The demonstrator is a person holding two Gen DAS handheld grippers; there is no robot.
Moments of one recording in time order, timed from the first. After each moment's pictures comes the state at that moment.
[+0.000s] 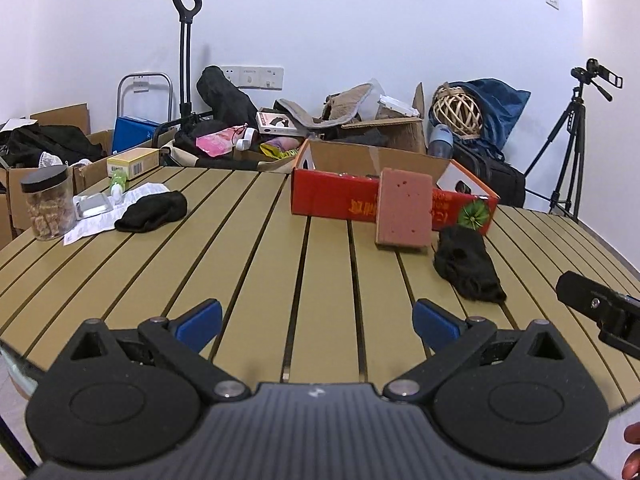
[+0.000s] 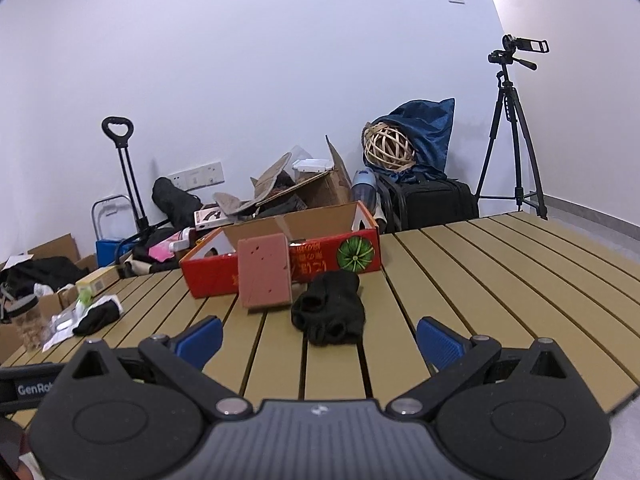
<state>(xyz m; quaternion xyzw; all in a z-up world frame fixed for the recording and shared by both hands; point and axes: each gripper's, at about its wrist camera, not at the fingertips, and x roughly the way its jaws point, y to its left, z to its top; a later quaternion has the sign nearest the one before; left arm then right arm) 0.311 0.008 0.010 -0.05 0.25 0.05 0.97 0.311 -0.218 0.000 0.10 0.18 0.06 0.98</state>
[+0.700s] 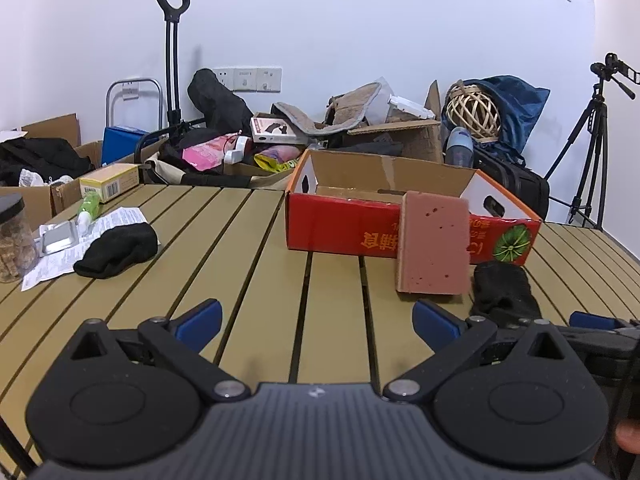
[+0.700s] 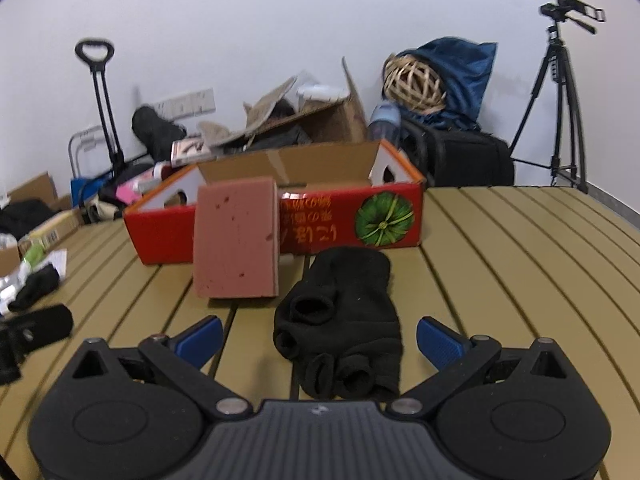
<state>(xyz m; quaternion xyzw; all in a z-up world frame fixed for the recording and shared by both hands) 0.413 0.015 -0.002 -0.04 0.25 0.06 0.97 0.474 -0.181 -0.046 0.05 0.28 0.06 0.96</state>
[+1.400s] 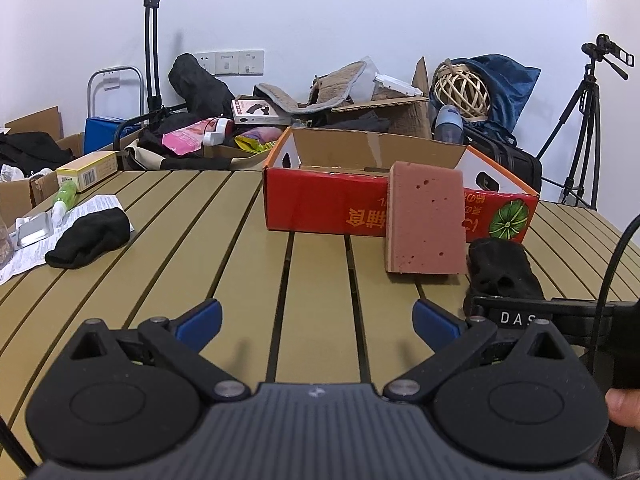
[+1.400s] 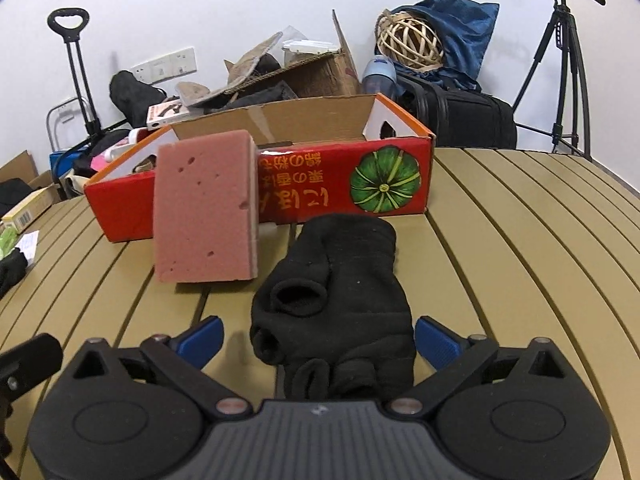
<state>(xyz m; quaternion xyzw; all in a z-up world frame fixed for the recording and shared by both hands) 0.429 0.008 -0.020 -0.03 0.27 0.03 0.96 0.511 -0.178 -0.065 0.05 0.34 0.05 0.94</state>
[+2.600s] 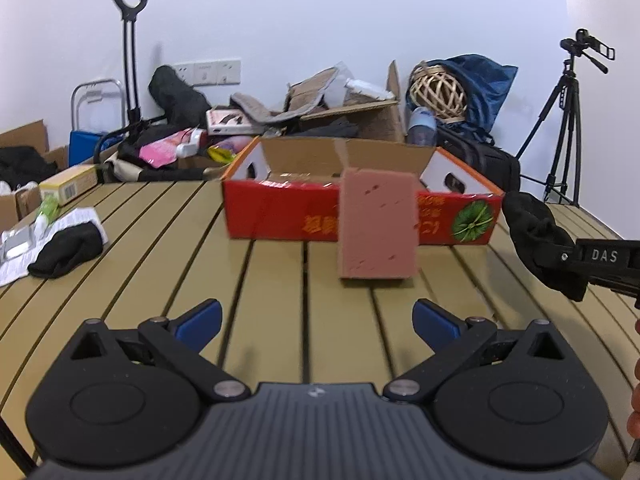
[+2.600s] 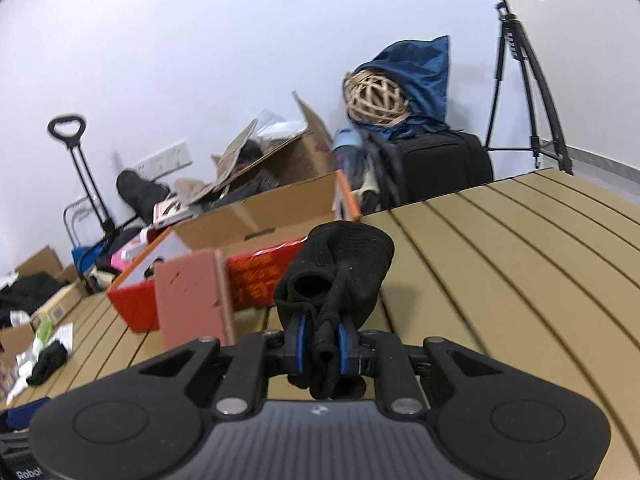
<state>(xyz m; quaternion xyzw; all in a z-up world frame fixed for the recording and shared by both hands) 0.426 -0.032 -0.012 -0.02 0.26 0.01 0.97 0.478 -0.260 -0.031 0.16 0.24 0.06 0.96</state>
